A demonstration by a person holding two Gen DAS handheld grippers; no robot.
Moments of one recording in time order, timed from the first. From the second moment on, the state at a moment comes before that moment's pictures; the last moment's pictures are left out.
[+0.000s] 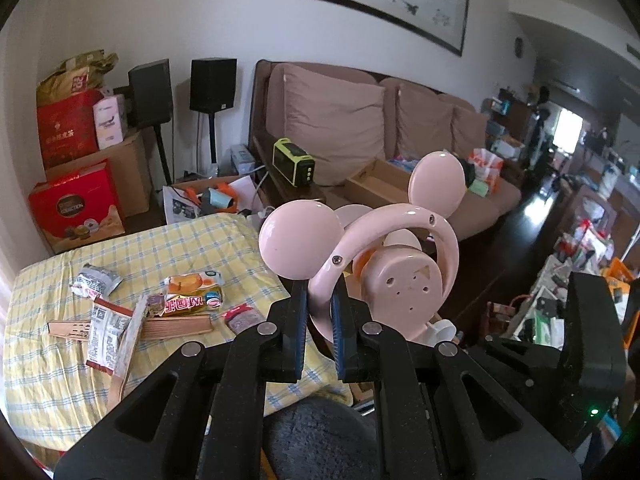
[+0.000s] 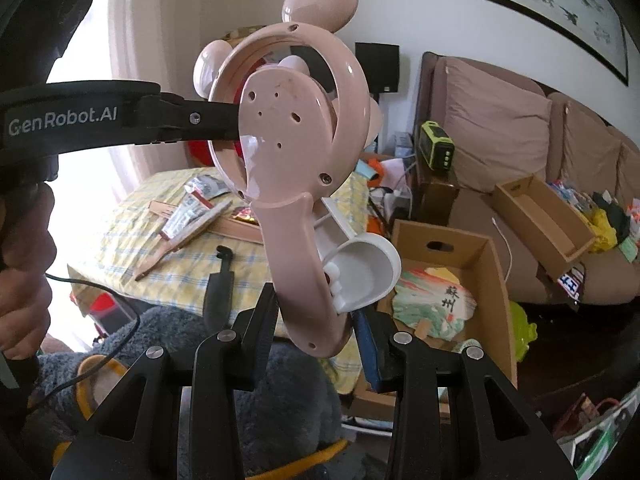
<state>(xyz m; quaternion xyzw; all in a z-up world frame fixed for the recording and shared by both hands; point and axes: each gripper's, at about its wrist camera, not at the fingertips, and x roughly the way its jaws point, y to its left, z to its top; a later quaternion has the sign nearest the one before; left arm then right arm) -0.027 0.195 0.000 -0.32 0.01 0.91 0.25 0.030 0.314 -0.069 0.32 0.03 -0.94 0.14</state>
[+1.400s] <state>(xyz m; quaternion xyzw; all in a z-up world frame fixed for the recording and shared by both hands) -0.038 0.237 -0.009 -0.33 0.02 0.90 0.28 0.027 0.350 -0.076 0.33 0.01 -0.94 0.12</state>
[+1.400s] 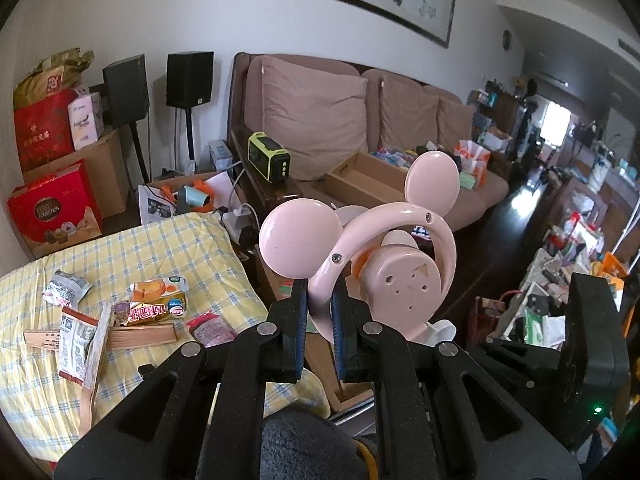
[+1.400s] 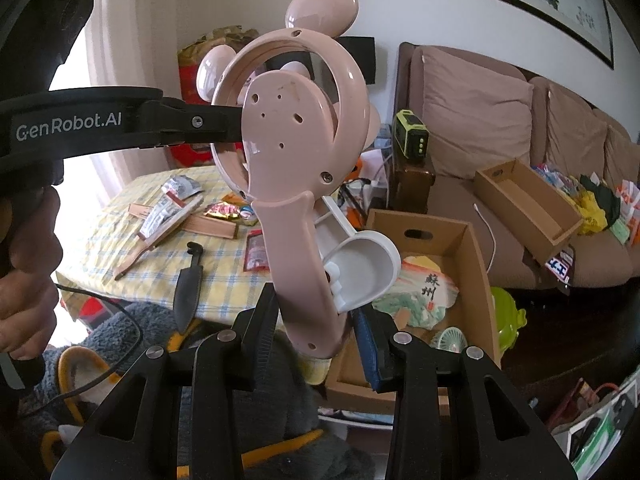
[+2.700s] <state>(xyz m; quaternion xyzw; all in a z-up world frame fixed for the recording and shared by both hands) -0.050 0.266 -0.031 -0.34 0.03 0.90 0.28 0.016 0.369 -0.093 0.35 -0.01 -0.93 0.09</state>
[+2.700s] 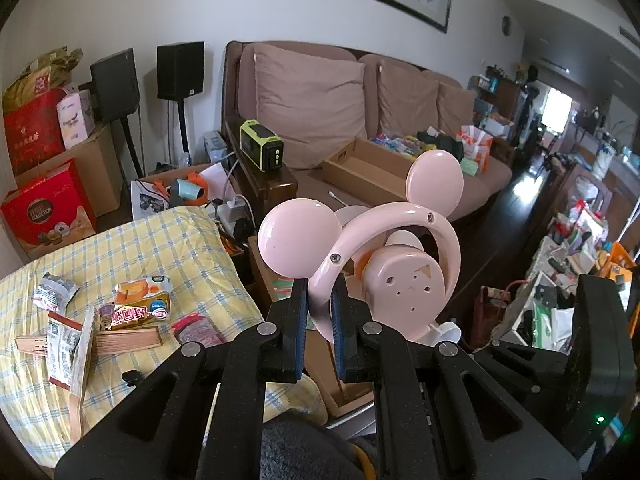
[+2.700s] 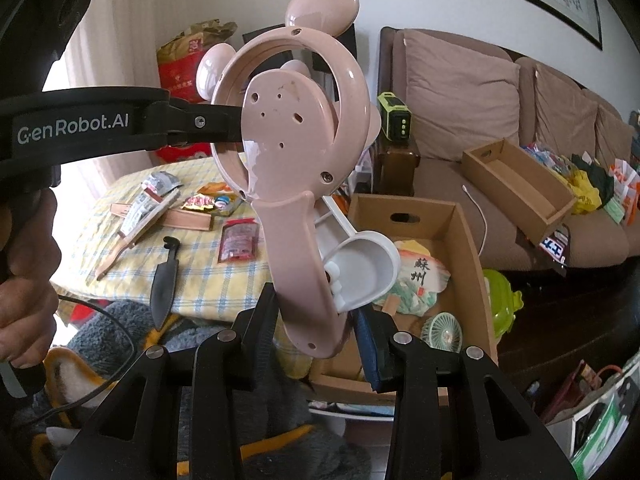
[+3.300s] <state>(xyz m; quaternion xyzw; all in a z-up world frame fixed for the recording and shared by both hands) -0.049 0.276 -0.036 -0.34 0.04 0.90 0.28 0.013 0.381 -0.099 0.36 -0.01 -0.93 0.08</state>
